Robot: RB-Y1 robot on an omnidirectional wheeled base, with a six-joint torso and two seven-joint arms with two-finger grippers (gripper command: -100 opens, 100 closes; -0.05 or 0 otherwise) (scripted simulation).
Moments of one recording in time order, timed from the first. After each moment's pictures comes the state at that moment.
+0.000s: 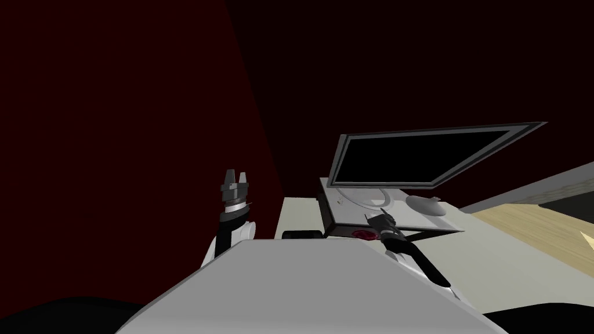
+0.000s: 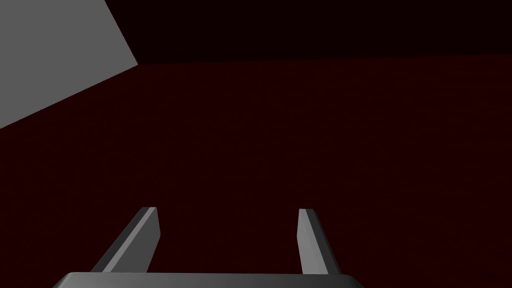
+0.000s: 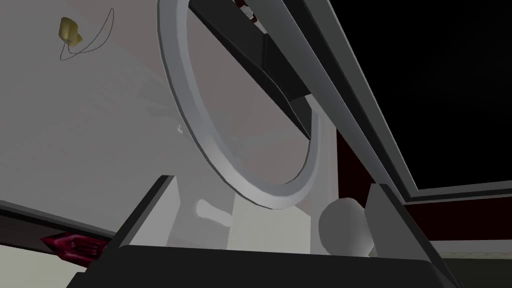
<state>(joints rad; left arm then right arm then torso) 0.54 -0.04 0.06 -2.32 -0.07 -0.54 0.01 0.65 -0.22 -0.33 -1.80 -0.38 0.07 -0.53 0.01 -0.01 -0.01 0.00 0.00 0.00</state>
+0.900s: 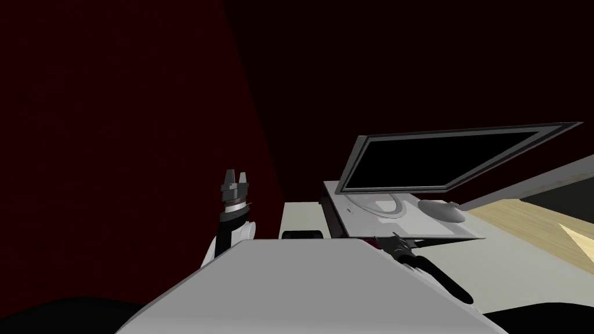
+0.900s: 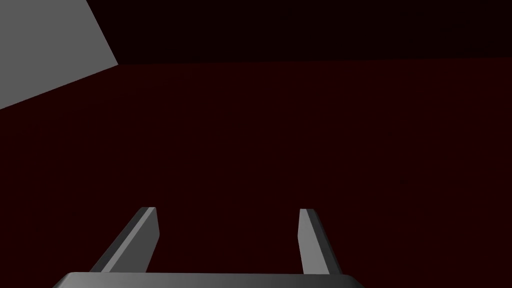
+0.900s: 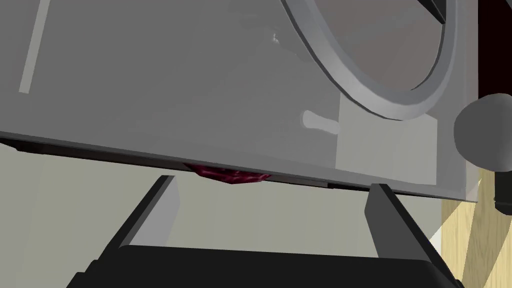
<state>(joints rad) 0.54 -0.04 0.06 -2.32 -0.07 -0.54 0.01 0.67 -0.23 -0.42 -1.66 -0.47 0.35 -0.67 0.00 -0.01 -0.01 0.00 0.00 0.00</state>
